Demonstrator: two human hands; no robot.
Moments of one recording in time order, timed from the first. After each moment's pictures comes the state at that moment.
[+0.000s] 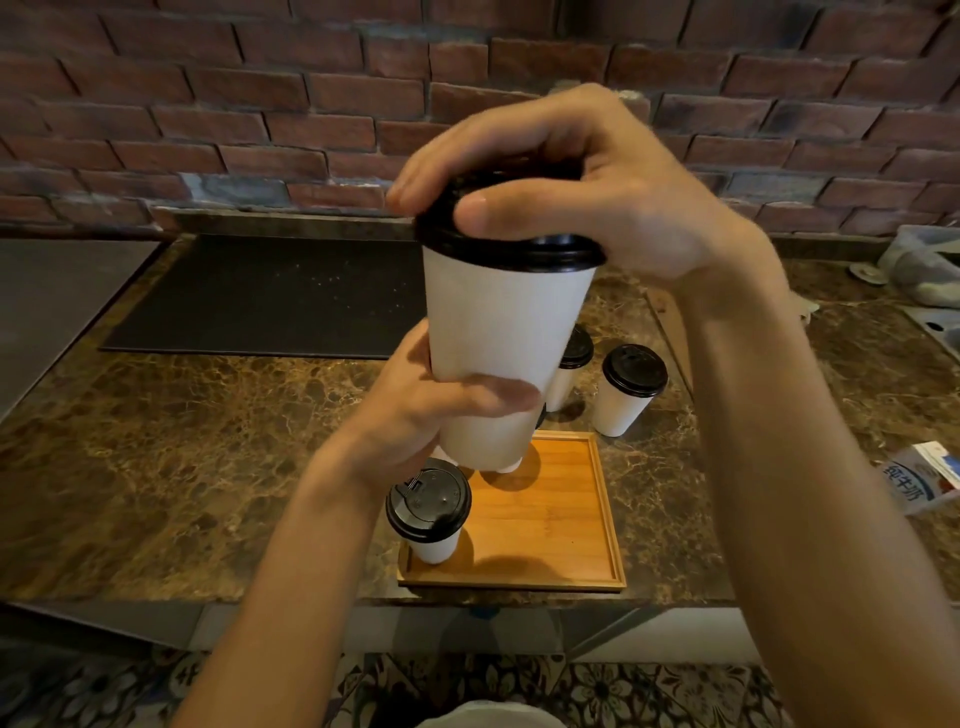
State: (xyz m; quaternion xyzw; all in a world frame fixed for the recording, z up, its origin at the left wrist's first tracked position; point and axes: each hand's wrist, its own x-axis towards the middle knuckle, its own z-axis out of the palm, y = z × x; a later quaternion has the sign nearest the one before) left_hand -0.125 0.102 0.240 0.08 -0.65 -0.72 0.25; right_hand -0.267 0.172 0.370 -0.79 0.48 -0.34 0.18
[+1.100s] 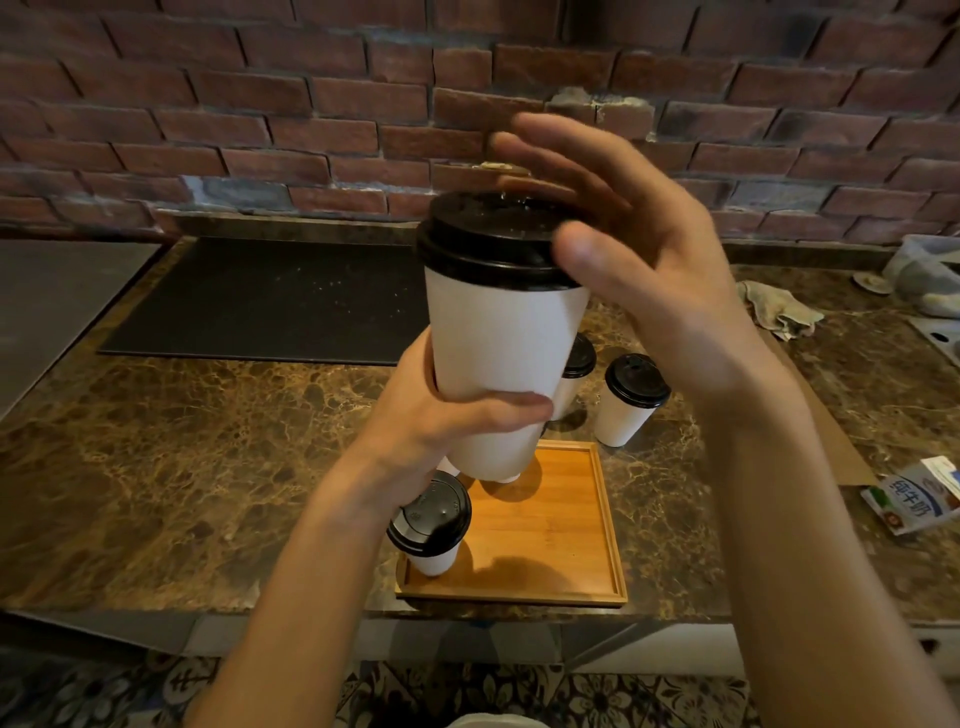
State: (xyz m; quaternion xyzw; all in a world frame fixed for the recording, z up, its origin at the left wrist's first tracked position) left_hand -0.132 0.104 0.238 0.11 -0.64 -0.71 0.28; right_hand -0.273 0.199 0.325 -0.64 0.51 -0.53 0.20
